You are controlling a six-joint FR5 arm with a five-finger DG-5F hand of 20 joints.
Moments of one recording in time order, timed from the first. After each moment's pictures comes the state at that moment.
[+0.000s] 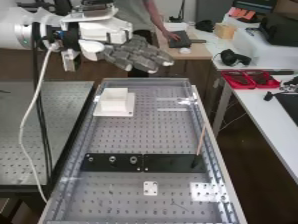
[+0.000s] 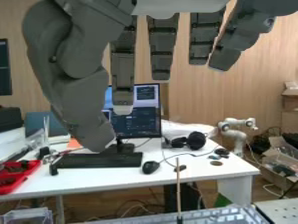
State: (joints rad) arm 1.54 -1.60 -1.86 -2.85 -1.47 -0.76
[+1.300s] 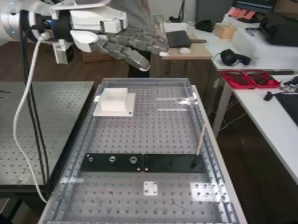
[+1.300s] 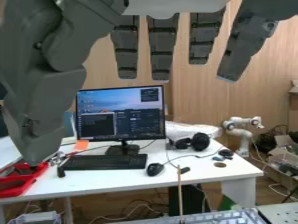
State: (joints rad) arm 1.51 -1.57 -1.83 -2.93 -1.53 -0.74
